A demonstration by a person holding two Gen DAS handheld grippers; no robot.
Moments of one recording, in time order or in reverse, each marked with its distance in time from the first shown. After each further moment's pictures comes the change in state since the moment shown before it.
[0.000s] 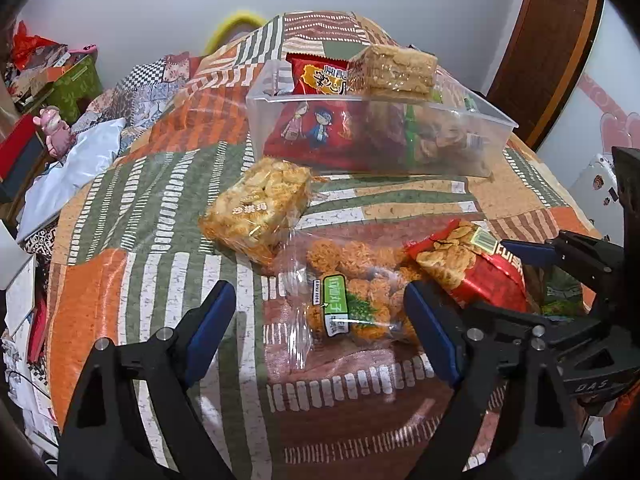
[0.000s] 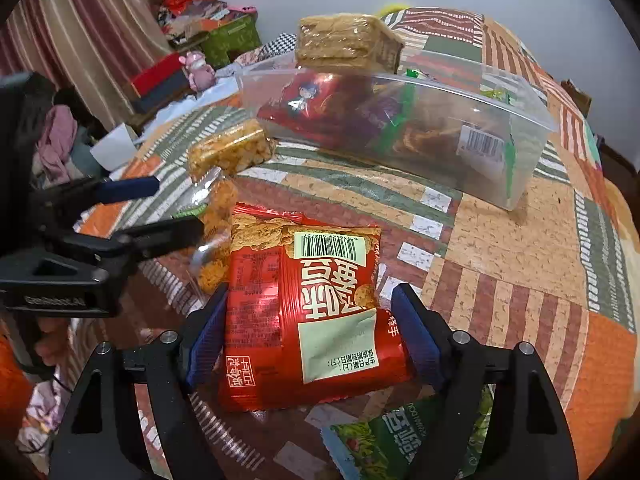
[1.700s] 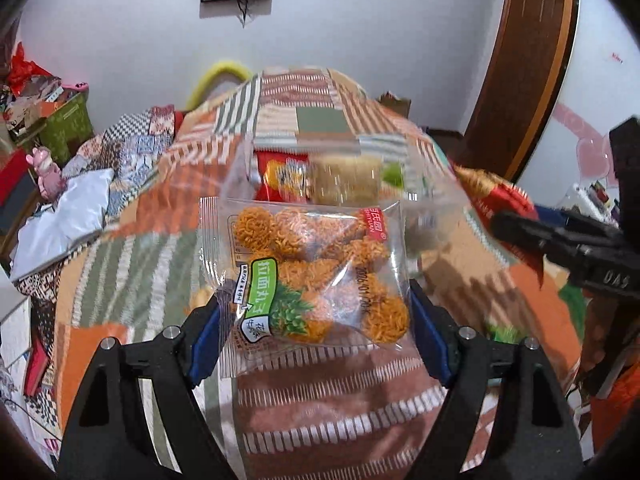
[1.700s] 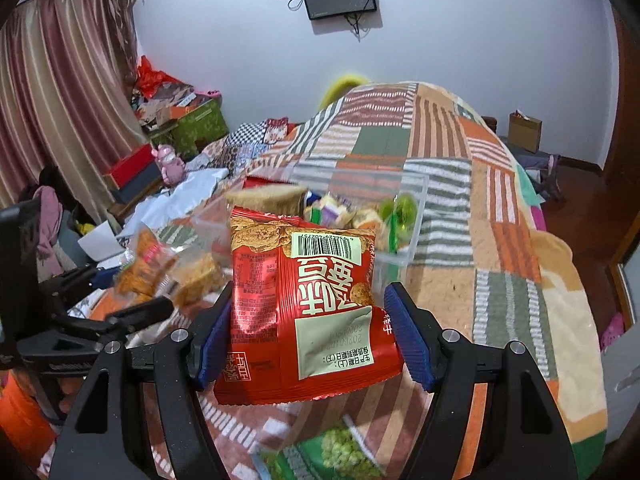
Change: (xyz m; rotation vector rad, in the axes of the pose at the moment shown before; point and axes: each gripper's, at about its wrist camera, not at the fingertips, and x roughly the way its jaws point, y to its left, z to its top) left arm -0.049 -0.025 0.045 0.023 -0.191 -0.060; right arm -0.082 -0.046 0.043 0.109 -0.276 -0.087
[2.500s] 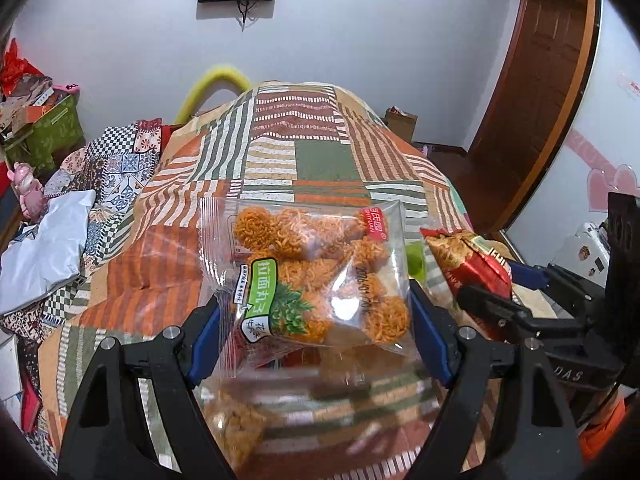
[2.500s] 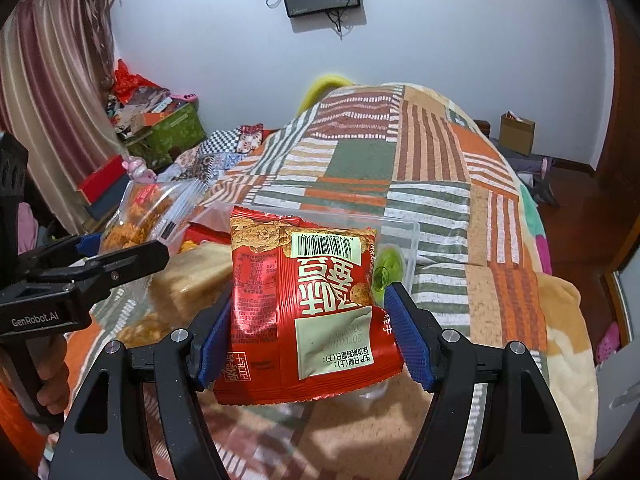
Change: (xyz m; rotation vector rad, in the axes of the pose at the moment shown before) left arm 0.082 0.013 0.097 -0.031 0.000 -0.015; right arm 0.064 -0.026 0.053 0.017 0.016 -0.056
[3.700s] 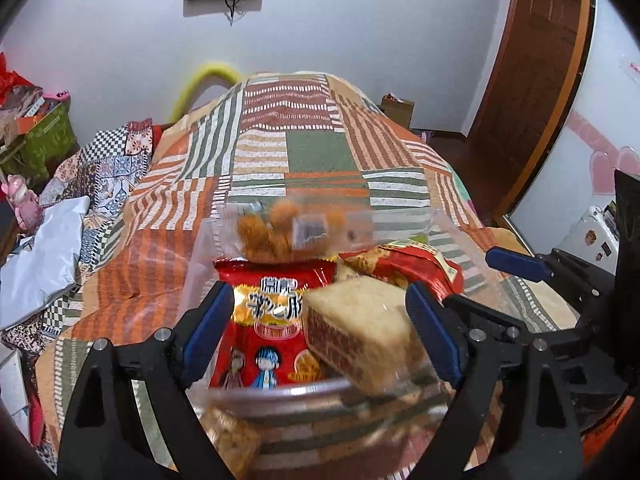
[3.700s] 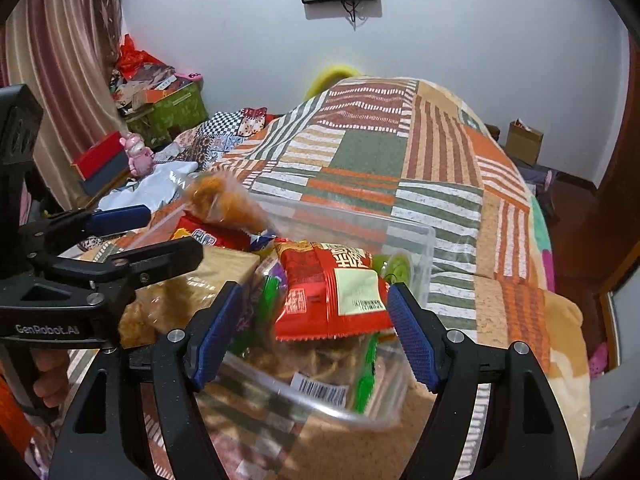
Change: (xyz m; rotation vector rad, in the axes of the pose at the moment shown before) left arm 0.014 -0.011 -0.001 0.048 0.027 0.000; right arm 0.015 0.009 0.003 -0.081 0.034 -0.022
